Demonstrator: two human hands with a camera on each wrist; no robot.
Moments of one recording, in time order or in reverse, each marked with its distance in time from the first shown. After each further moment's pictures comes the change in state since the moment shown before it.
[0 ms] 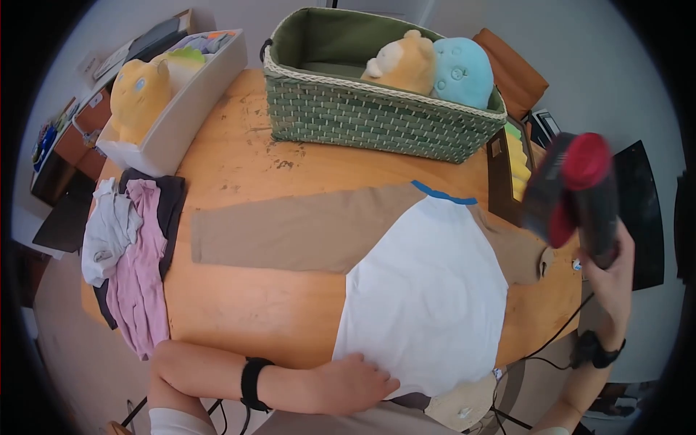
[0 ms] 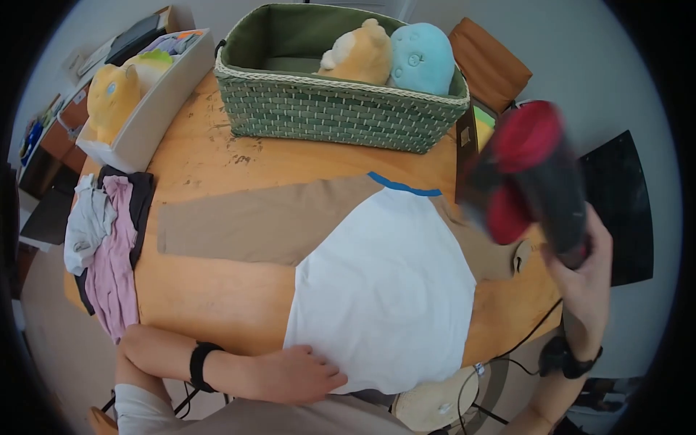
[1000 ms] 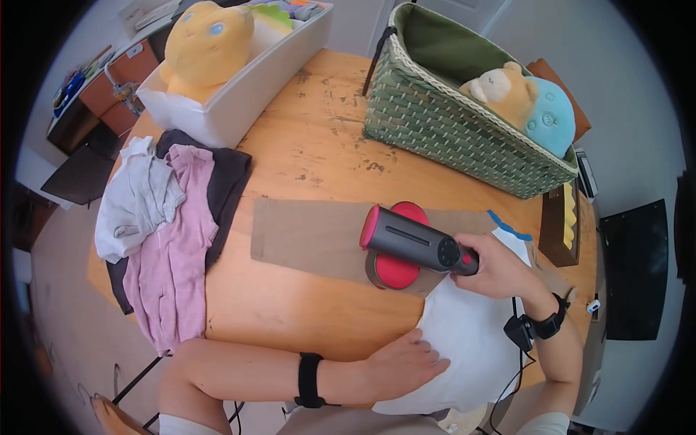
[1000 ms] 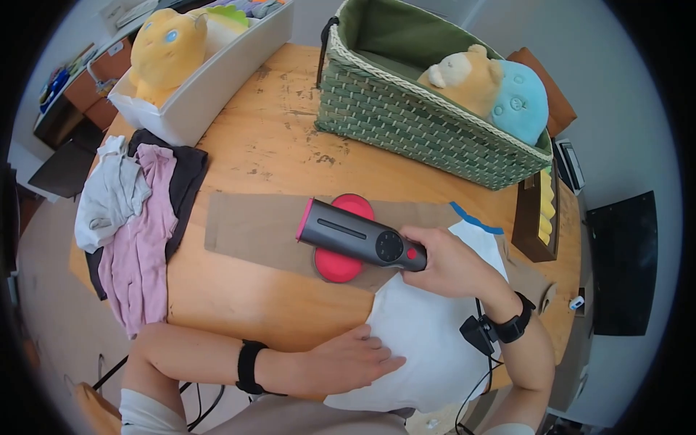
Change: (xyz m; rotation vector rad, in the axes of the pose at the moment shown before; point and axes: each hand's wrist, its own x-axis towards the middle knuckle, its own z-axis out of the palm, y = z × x) left_hand -0.018 -0.052 0.016 -0.090 0.395 -0.051; right_hand 0.055 -0.107 0.250 0.216 -0.991 -0.252
